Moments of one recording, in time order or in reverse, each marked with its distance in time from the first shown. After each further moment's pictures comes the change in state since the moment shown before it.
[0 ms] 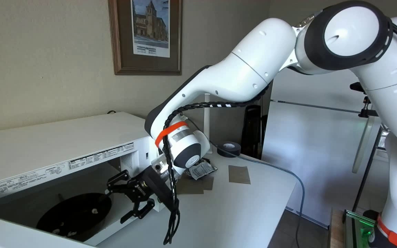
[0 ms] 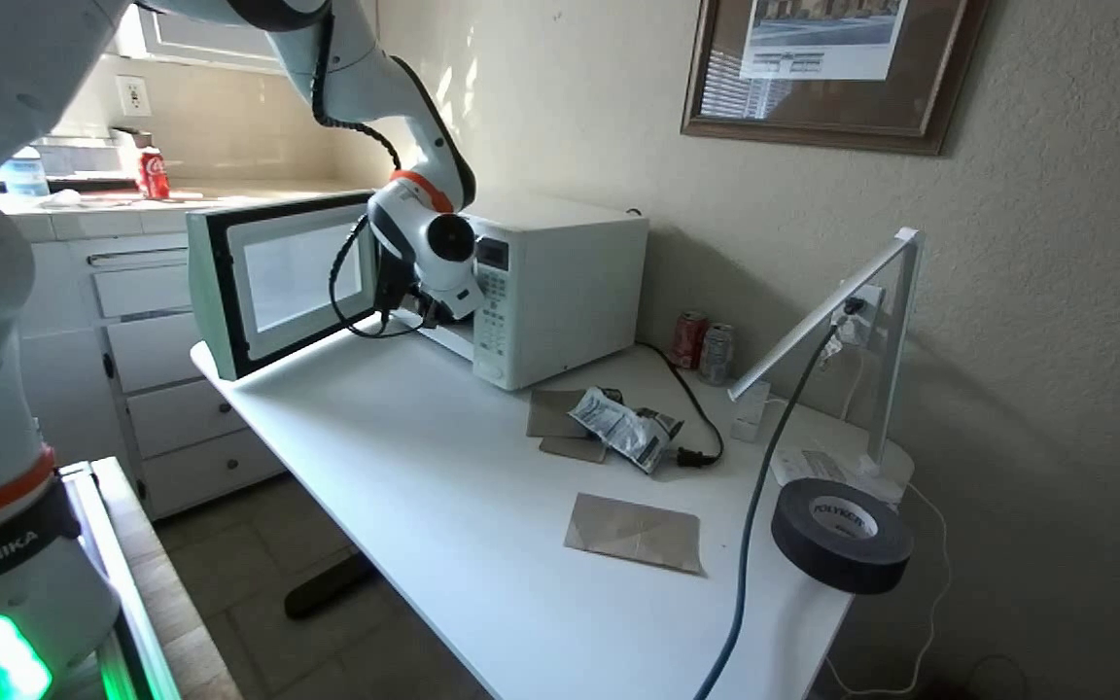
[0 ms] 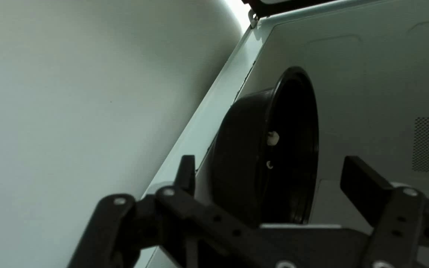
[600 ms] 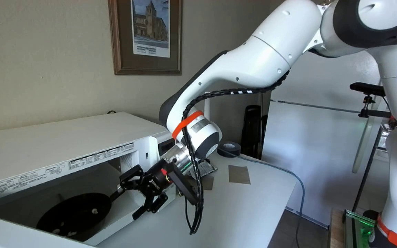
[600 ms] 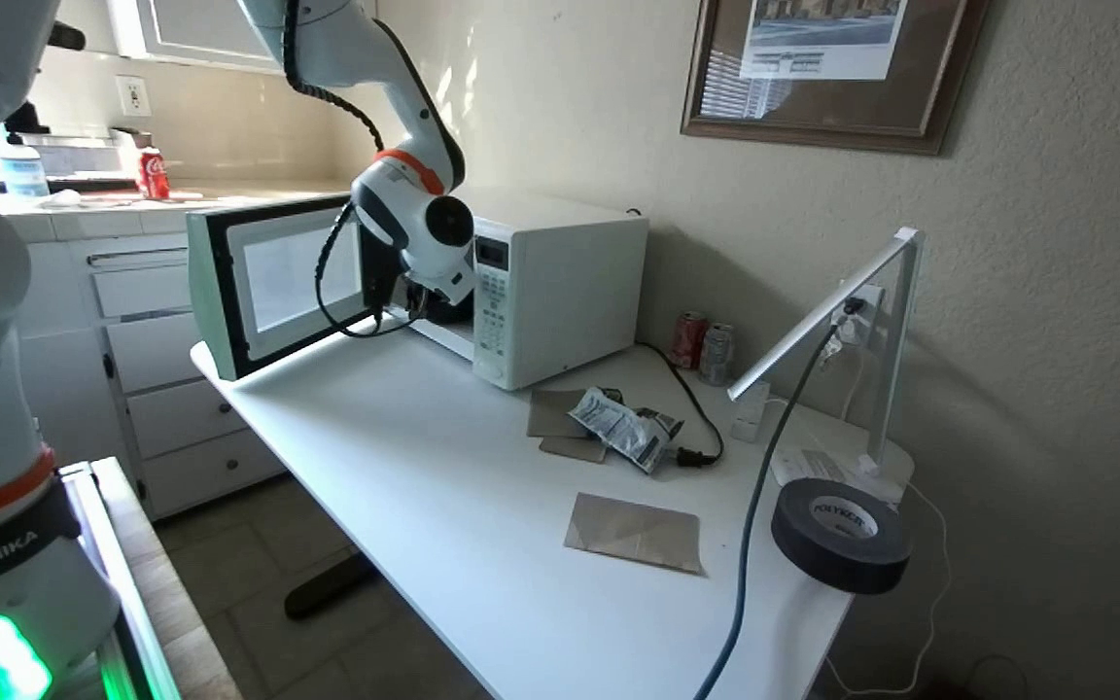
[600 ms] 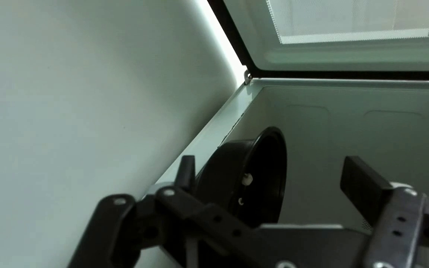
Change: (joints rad) arm -0.019 -0.169 -0.009 -0.194 -0.108 -0.117 -0.118
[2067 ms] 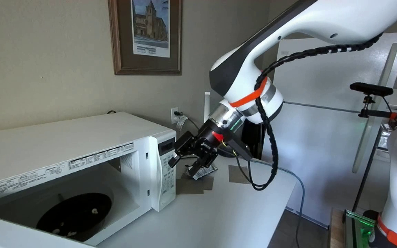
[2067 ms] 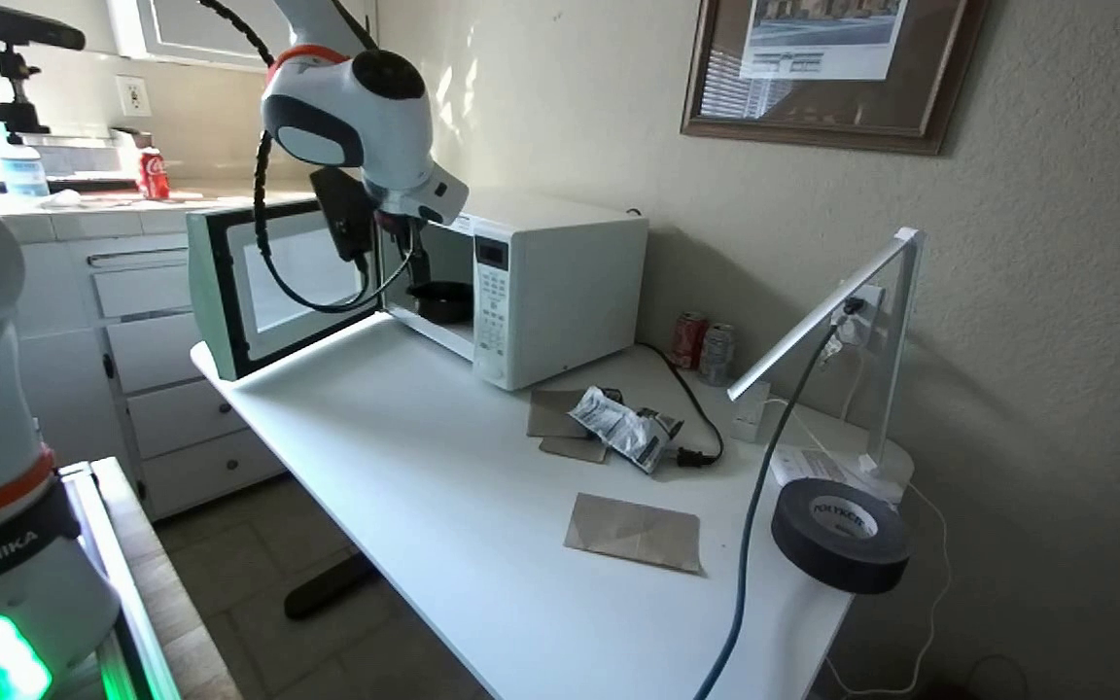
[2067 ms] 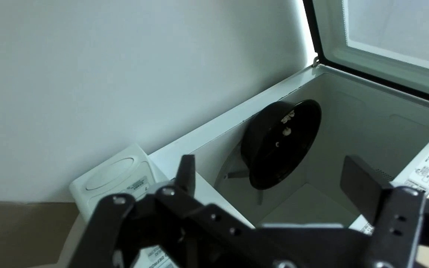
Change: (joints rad) arm -0.027 -0.561 0.000 -0.458 -0.459 0.268 0.235
